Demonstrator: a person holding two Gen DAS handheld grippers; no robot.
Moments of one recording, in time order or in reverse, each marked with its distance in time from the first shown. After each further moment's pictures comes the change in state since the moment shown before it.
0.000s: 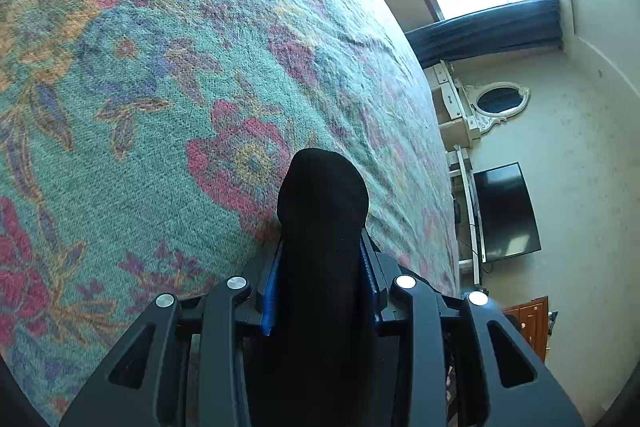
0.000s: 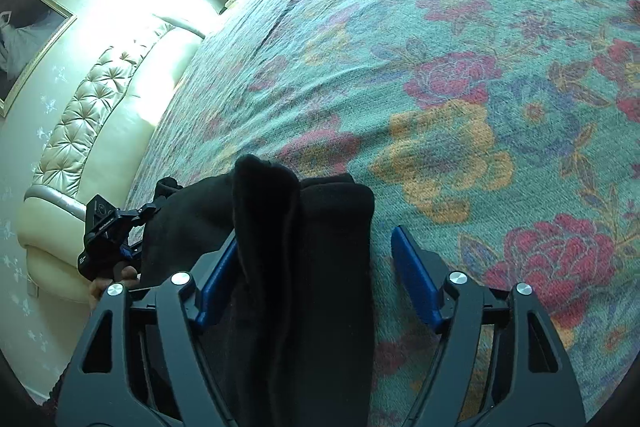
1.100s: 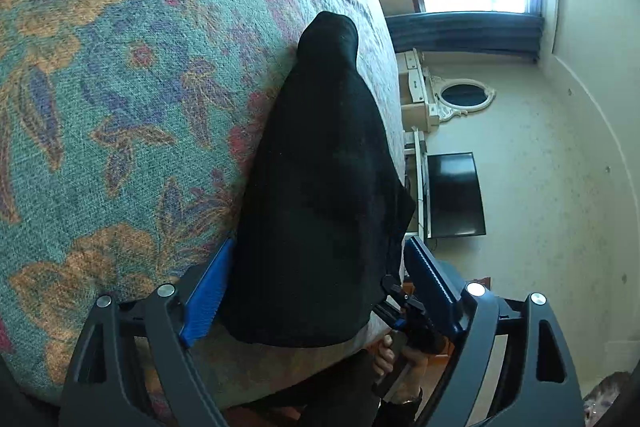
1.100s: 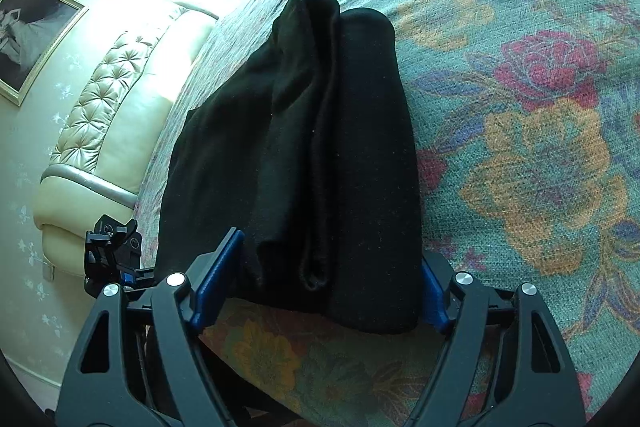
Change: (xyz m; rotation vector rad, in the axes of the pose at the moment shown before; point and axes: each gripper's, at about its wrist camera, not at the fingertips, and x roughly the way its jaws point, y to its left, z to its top) left arm -0.055 0.025 -0.099 -0.118 0.121 -0.159; right arm -0.024 0.016 -0.094 0.020 0.053 0.067
